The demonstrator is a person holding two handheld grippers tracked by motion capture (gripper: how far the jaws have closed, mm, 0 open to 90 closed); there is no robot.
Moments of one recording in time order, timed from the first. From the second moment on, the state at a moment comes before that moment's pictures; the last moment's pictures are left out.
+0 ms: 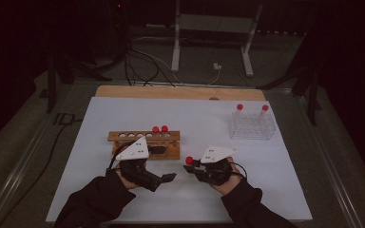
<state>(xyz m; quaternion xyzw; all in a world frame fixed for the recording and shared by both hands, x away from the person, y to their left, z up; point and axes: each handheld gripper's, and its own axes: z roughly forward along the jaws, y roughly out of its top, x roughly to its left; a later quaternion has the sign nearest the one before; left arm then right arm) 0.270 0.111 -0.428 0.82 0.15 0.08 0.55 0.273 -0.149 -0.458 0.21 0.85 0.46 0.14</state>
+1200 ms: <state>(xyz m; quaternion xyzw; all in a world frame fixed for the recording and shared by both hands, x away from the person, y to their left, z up) 0.275 0.074 -0.439 0.84 0.11 0.11 0.53 0.264 -0.139 -0.457 0.19 0.86 0.46 0.13</state>
